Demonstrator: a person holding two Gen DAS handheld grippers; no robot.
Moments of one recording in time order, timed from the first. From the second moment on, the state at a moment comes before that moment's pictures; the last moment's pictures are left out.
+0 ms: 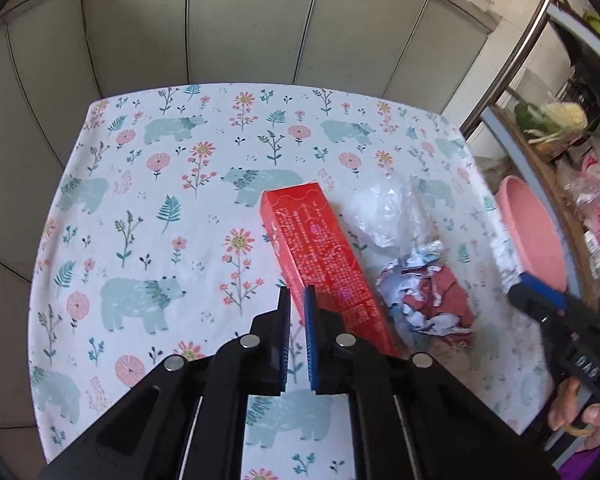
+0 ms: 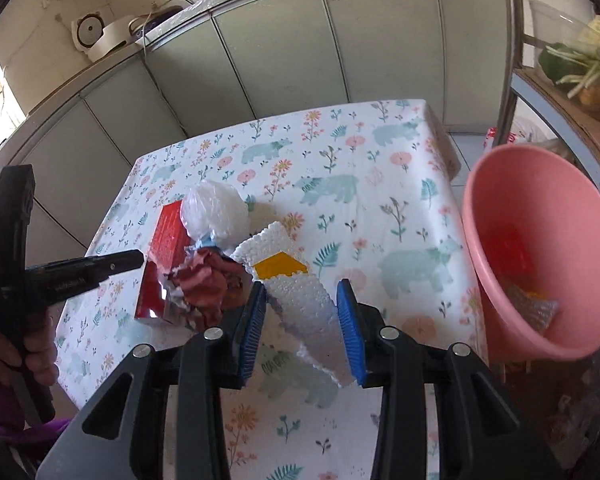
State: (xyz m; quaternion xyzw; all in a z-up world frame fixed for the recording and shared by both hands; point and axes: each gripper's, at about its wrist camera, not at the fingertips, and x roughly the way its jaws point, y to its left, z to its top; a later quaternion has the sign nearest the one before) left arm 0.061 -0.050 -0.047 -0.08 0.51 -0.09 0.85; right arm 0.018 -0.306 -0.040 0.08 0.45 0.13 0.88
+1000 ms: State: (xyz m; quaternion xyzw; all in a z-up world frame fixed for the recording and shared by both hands) left arm 0.077 -0.060 -0.063 -0.07 0.55 -0.05 0.83; right arm -0.023 -0.309 -0.062 0.11 0.50 0.13 0.85
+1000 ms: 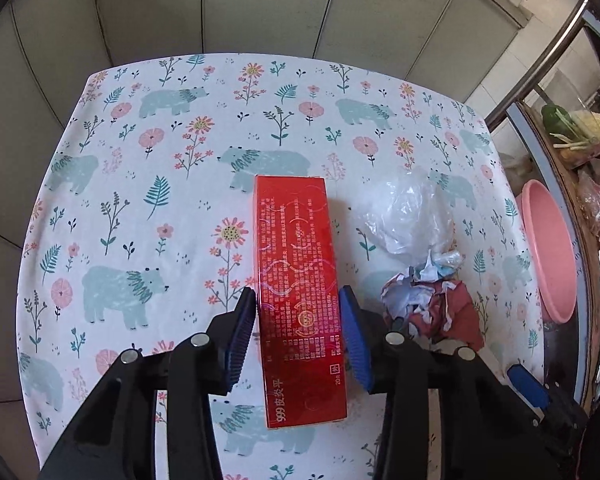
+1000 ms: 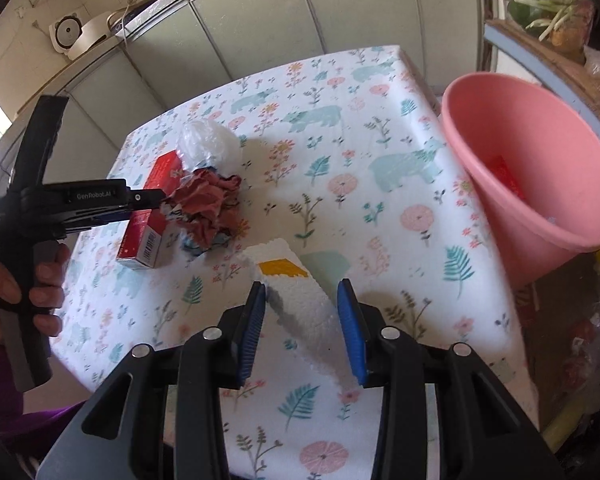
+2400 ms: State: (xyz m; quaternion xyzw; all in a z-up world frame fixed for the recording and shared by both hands) left arm 0.028 -0.019 -0.068 -0.02 0.56 -0.09 0.82; right arm -0.063 -0.296 -0.035 0.00 0.49 0.21 0.85
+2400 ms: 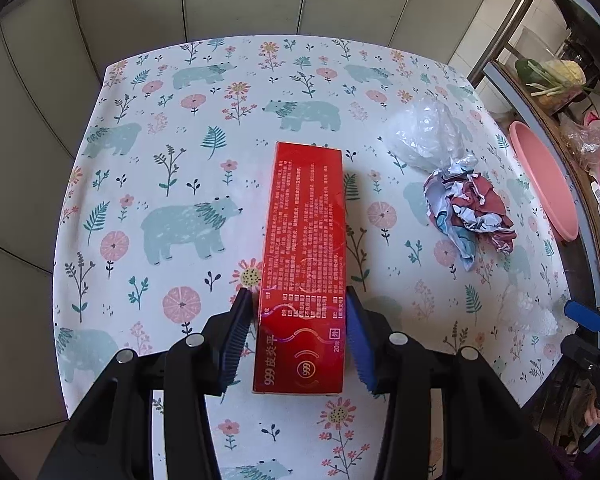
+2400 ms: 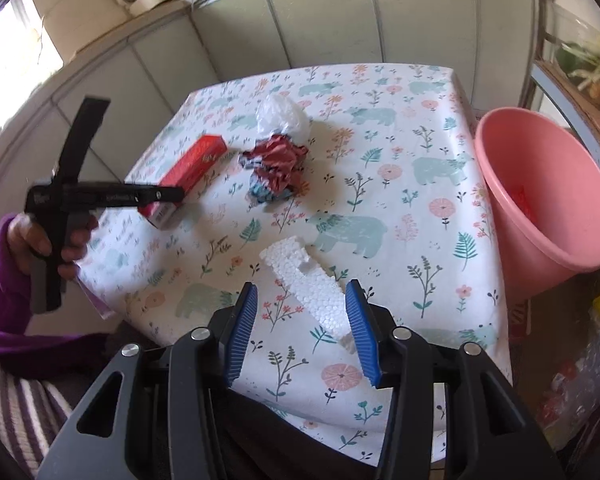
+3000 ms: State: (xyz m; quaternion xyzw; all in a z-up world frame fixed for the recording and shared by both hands) left arm 0.015 -0.019 -0.068 0.02 0.55 -0.09 0.83; right arm -0.051 -0.294 -0.064 -0.07 0.50 0.22 0.84
